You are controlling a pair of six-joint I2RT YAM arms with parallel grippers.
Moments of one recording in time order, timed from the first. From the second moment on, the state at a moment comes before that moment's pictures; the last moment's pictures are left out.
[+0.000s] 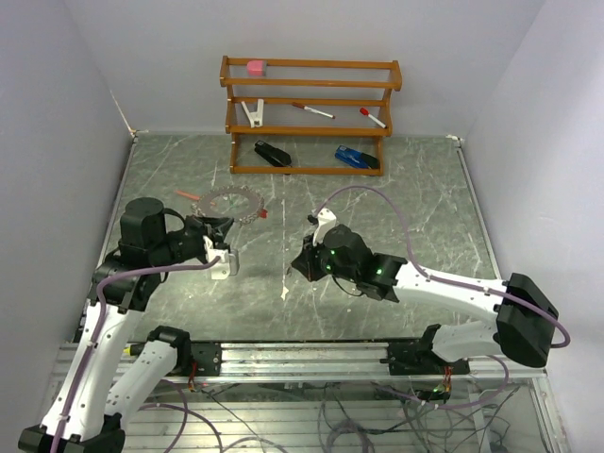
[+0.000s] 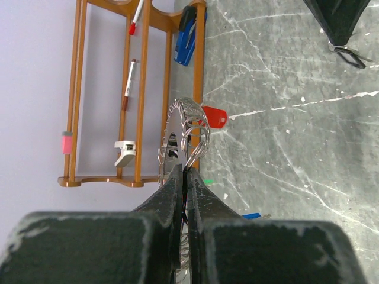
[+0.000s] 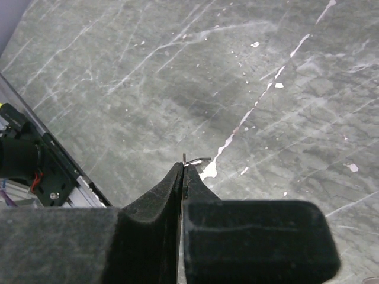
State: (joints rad) left arm -0.25 0.70 0.96 -0.68 0.70 1.34; right arm 1.02 1.29 0.76 0.04 0.08 0.49
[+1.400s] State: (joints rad) left arm -0.25 0.97 1.19 -0.75 0.60 0.71; right arm 0.87 1.86 1.28 -0.47 0.03 0.48
